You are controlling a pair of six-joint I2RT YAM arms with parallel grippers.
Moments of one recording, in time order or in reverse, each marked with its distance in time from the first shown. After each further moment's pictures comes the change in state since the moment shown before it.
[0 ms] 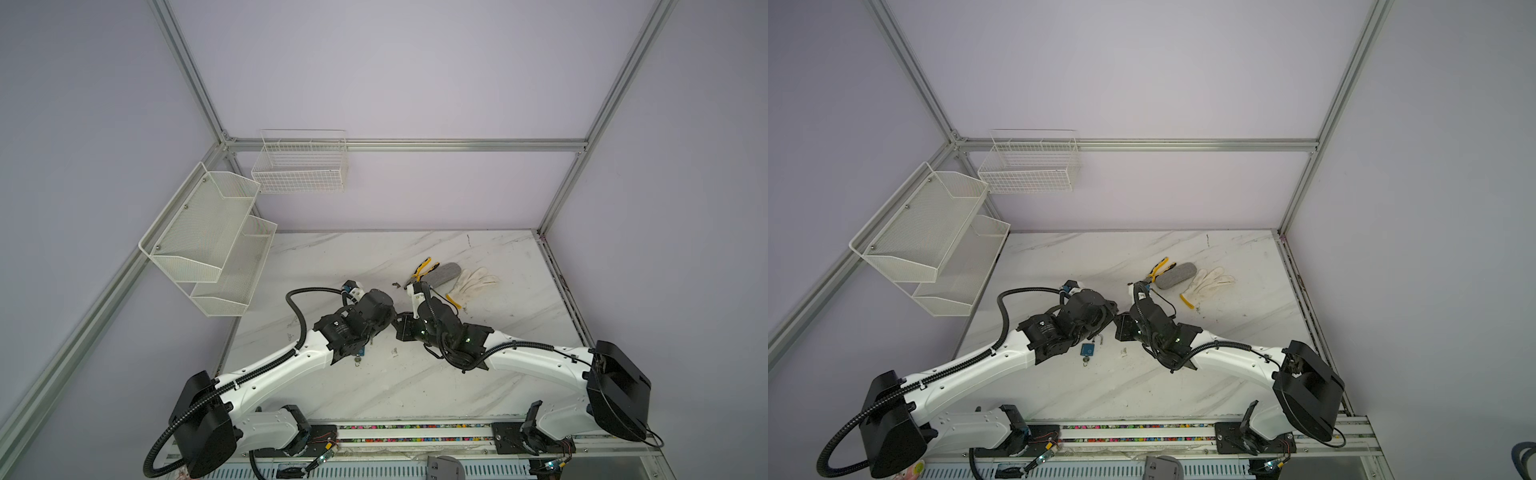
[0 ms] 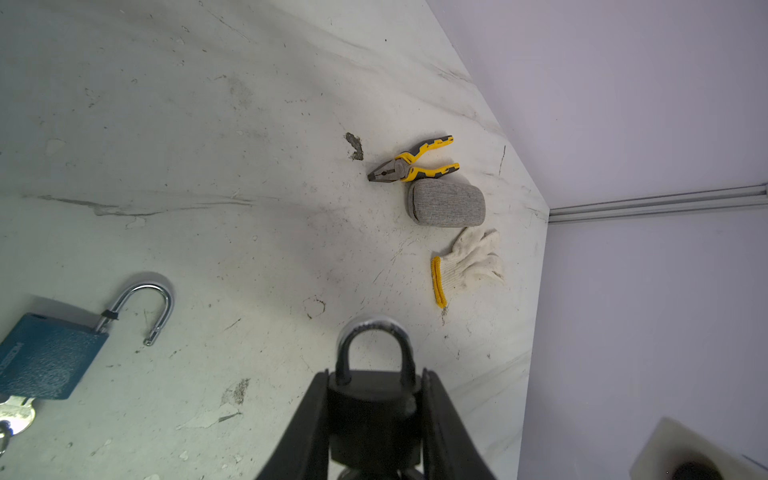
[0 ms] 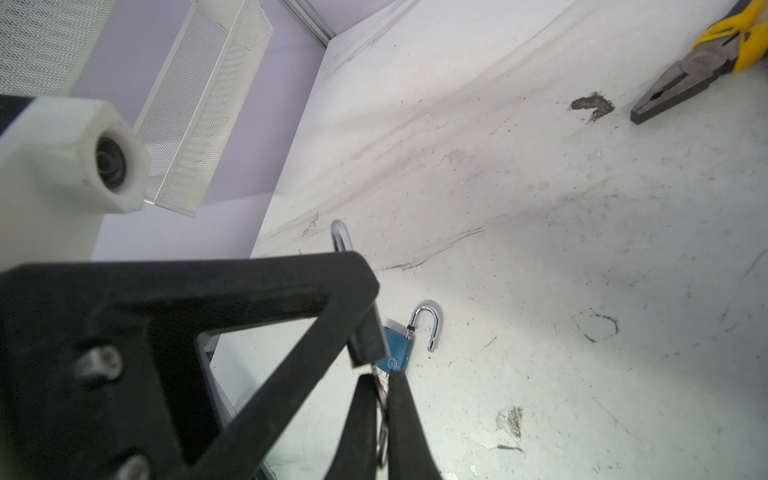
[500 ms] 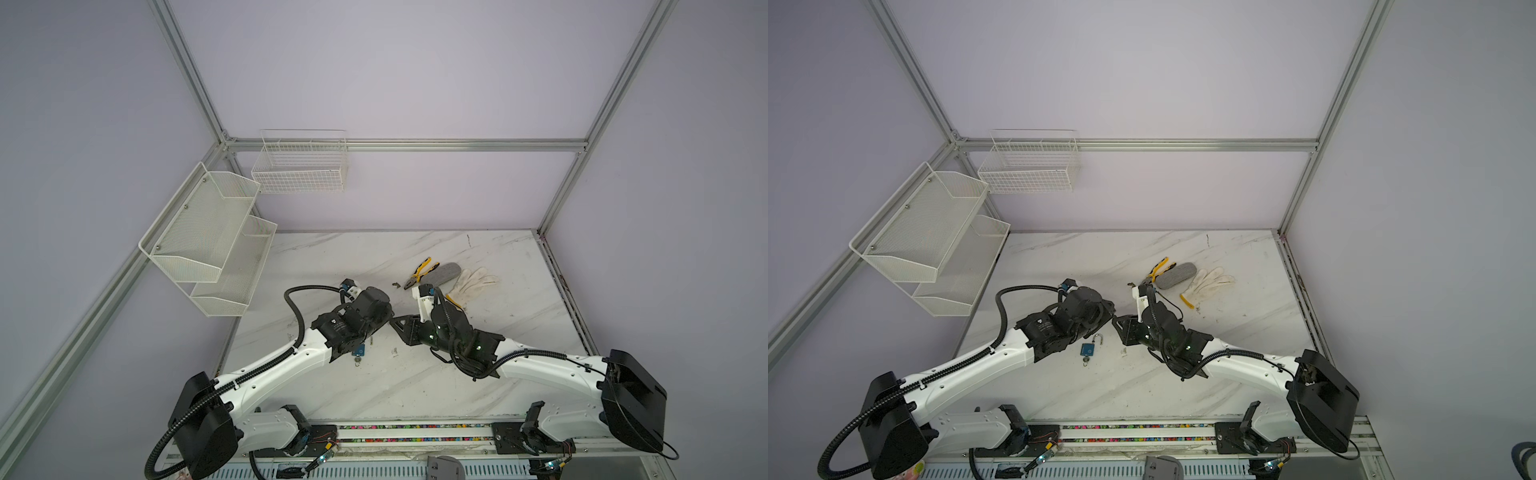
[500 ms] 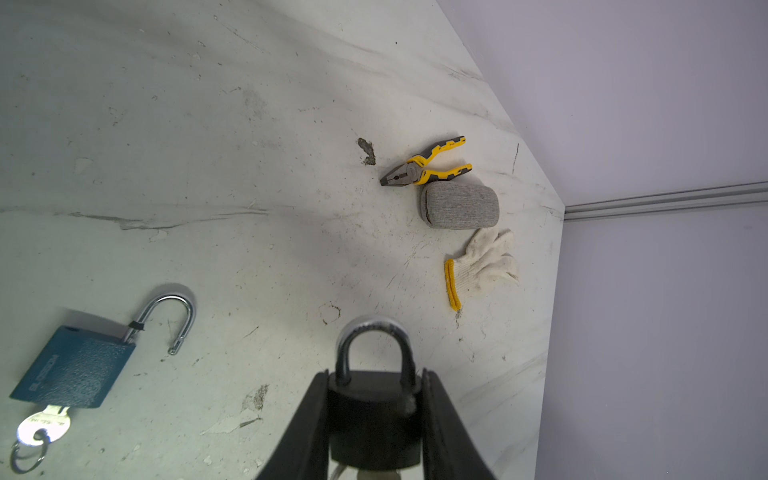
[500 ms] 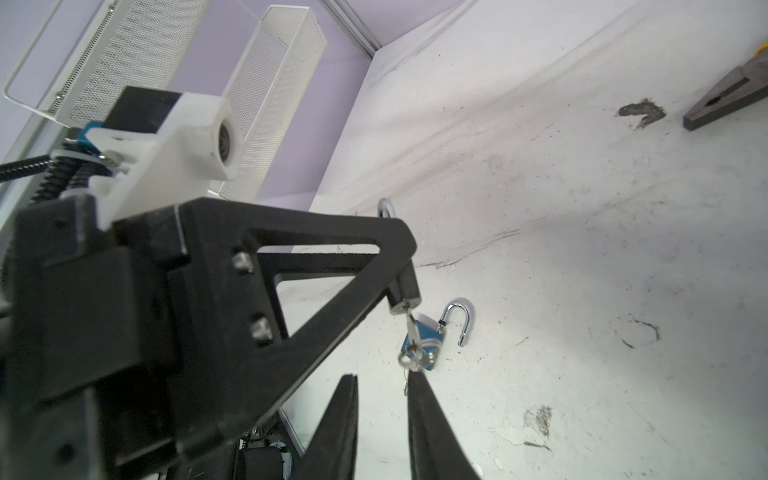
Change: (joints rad) left arm 0.042 -0.001 0.000 -0.013 0.019 0.041; right arm -0.007 -0.089 -0.108 0.135 -0.088 0.007
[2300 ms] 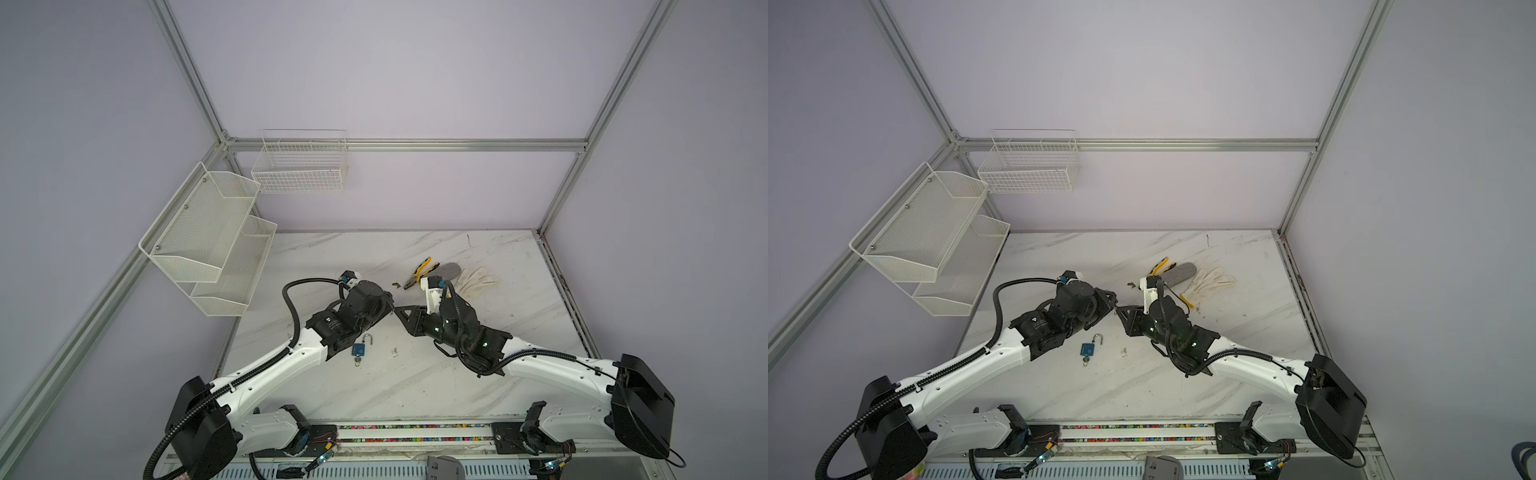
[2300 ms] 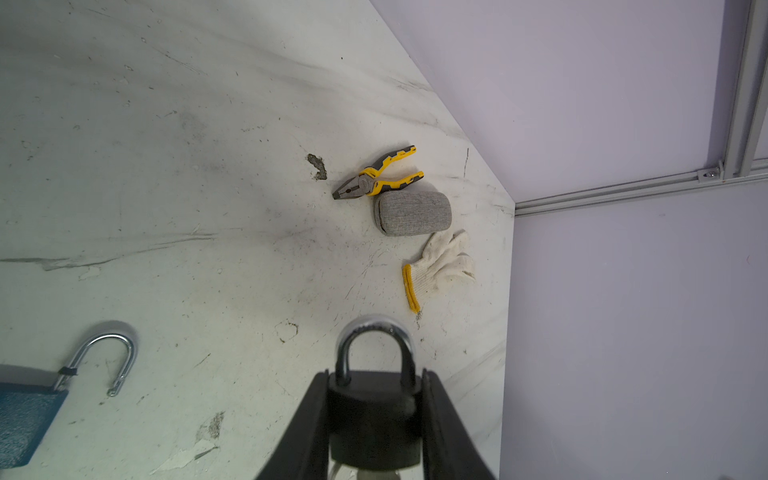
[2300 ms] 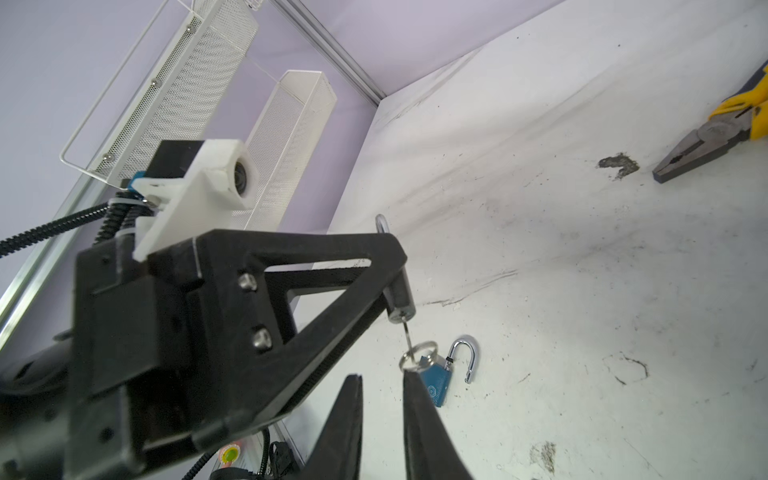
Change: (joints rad) left arm 0.045 -0.019 -0.003 0.112 0.072 0.070; right arm -0.043 -0.025 0.018 0.015 0.026 0.016
